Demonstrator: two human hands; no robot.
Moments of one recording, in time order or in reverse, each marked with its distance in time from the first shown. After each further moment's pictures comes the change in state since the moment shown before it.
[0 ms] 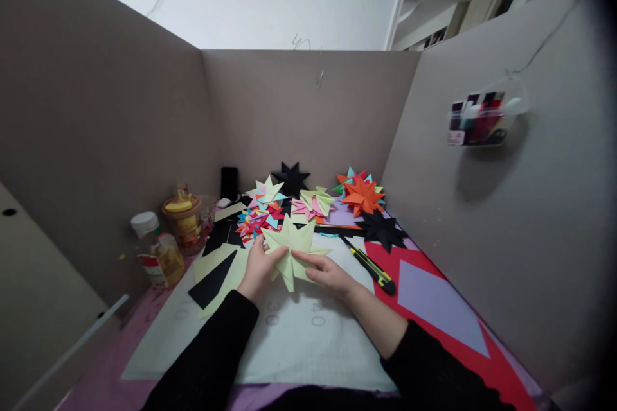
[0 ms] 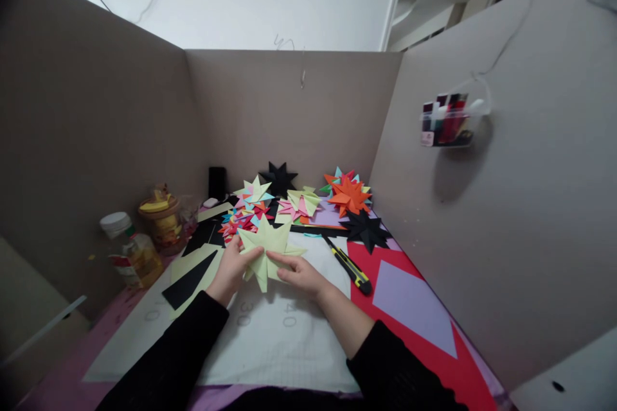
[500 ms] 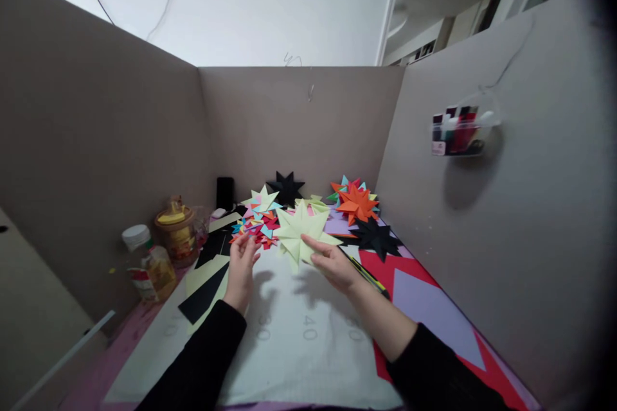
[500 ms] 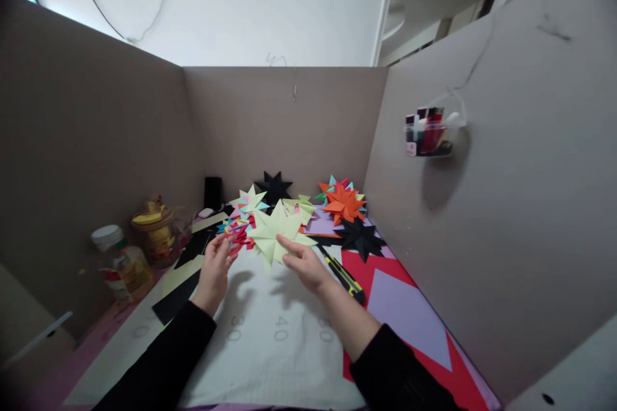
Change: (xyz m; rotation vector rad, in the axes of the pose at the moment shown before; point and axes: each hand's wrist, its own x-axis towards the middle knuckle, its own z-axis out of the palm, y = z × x) left_hand 0.009 0.015 -0.008 -0.095 0.227 0.059; right_hand 0.007 -0.027 -0.029 0.082 0.284 -0.010
